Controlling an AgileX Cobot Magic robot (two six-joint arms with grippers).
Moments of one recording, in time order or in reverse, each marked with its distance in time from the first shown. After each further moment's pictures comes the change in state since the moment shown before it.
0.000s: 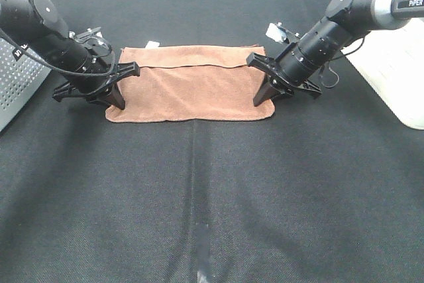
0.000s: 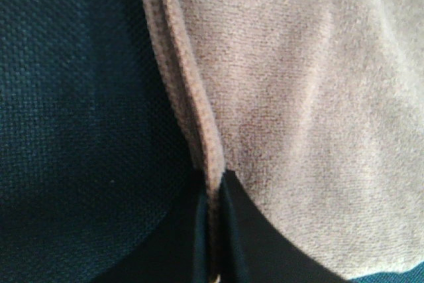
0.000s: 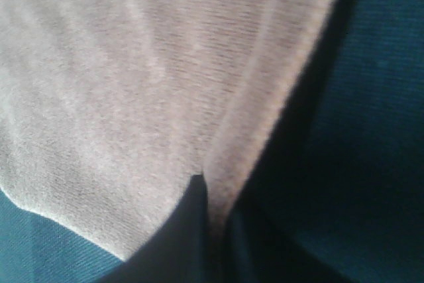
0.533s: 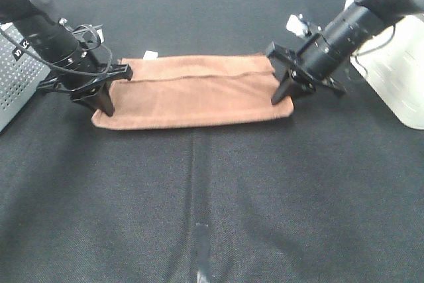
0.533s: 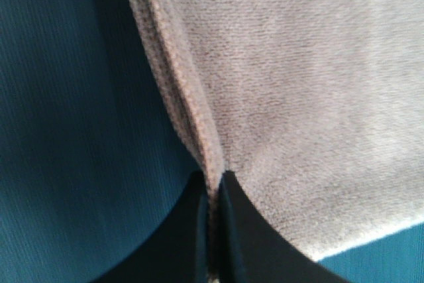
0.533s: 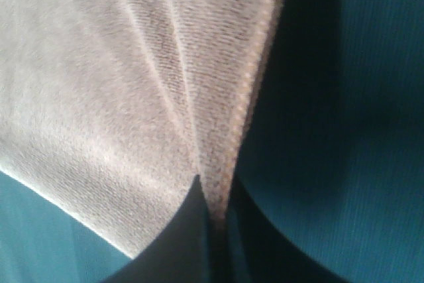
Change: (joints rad) left arm -0.021 -0.112 0.033 0.127 0.241 0.003; right arm -0.042 -0.200 0.255 0.001 0.040 -0.009
